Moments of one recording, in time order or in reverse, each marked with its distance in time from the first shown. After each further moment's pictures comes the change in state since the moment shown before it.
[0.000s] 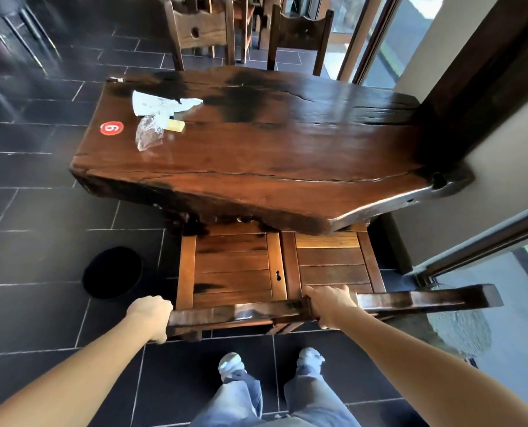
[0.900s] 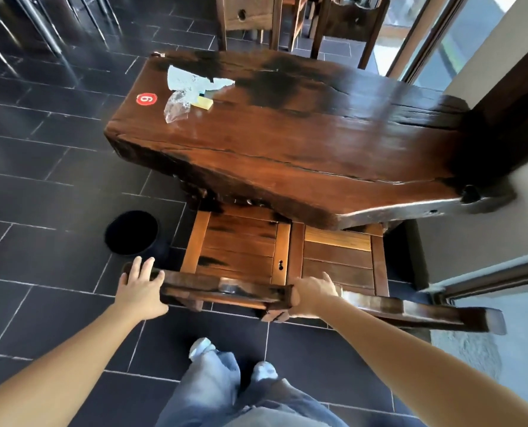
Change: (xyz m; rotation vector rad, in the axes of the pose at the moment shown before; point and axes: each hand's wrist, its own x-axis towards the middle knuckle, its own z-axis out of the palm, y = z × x) left_hand -0.041 0.044 0.039 -0.363 0.135 -0.258; right_hand -0.005 0.009 -0.001 0.011 -0.010 -0.173
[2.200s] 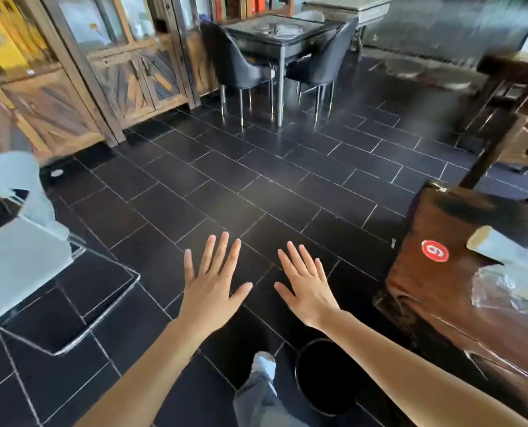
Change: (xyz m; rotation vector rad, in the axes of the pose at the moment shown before) left_hand 0.173 -0.604 -0.159 -0.297 0.643 -0.304; right_hand 0.347 -0.699 -0.326 0.083 0.485 -0.741
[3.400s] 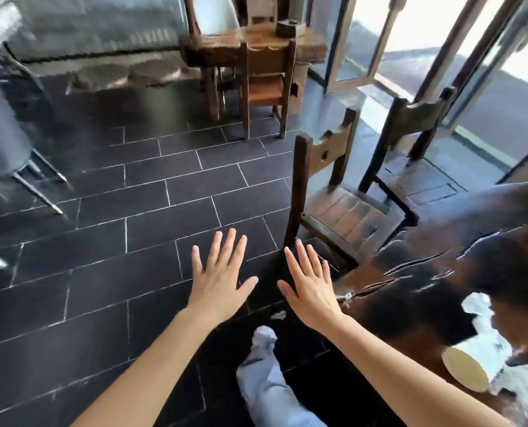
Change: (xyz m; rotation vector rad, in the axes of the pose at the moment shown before) left_hand 0.863 0.409 0.025 0.003 -0.206 1.035; right_hand 0.433 0.534 -0.257 -0.021 0.414 1.075
